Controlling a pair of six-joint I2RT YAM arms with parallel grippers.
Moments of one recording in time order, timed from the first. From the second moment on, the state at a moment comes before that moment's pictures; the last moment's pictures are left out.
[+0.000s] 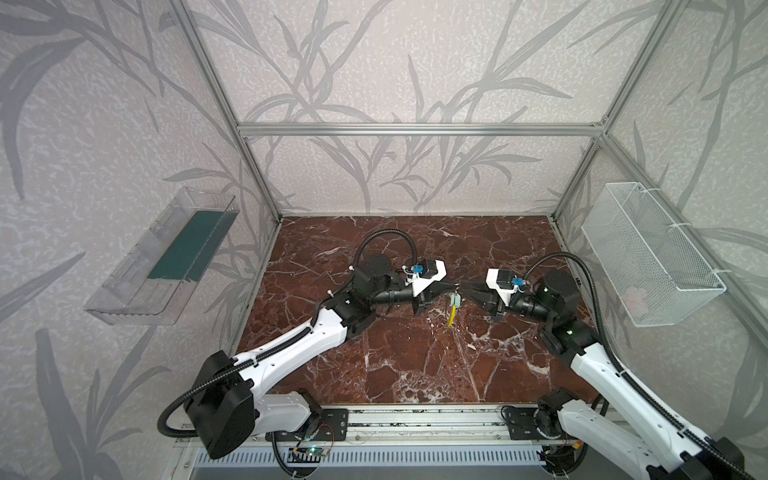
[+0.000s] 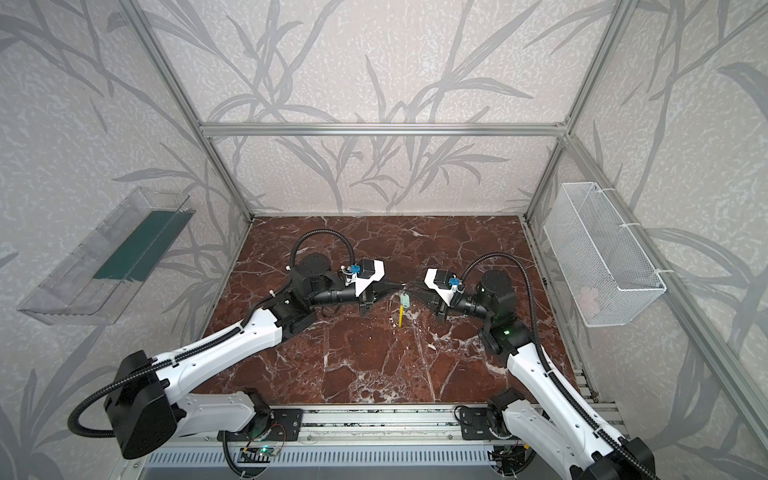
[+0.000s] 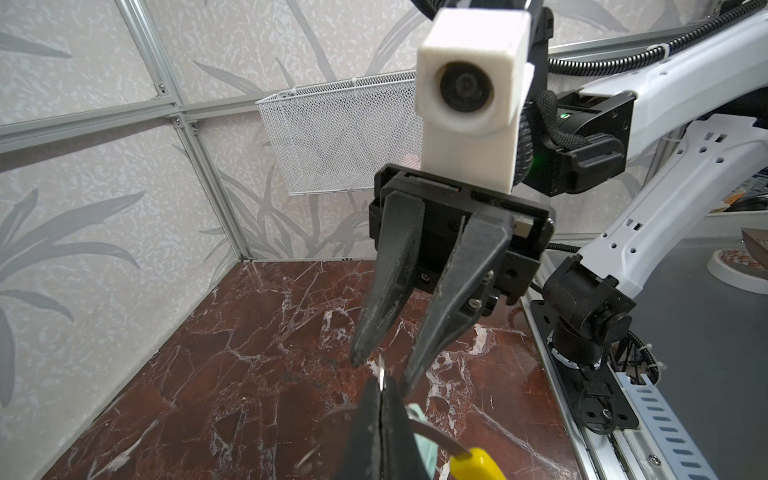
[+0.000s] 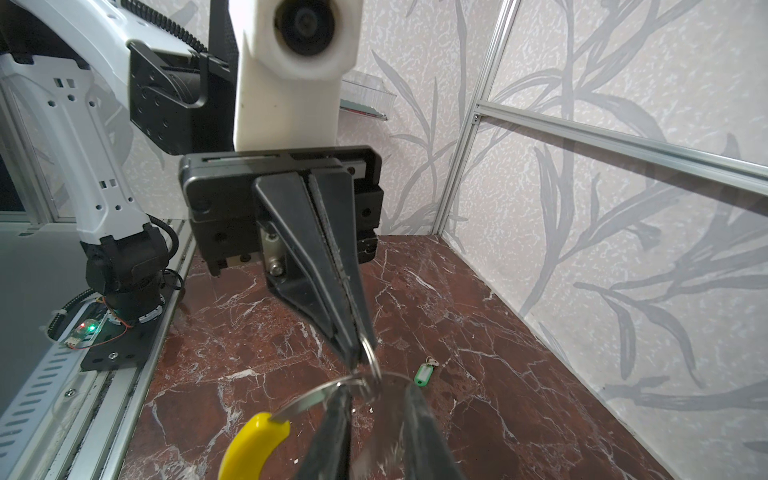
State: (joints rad) left arm -0.74 1.28 0.93 0.26 0.67 0.19; right arm 0.38 0.89 0.64 0.18 -0.85 -0.24
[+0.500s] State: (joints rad) left arm -0.74 1.28 0.93 0.24 0.68 0.21; right arm 0.38 0.91 0.64 0.20 -0.88 -0.22
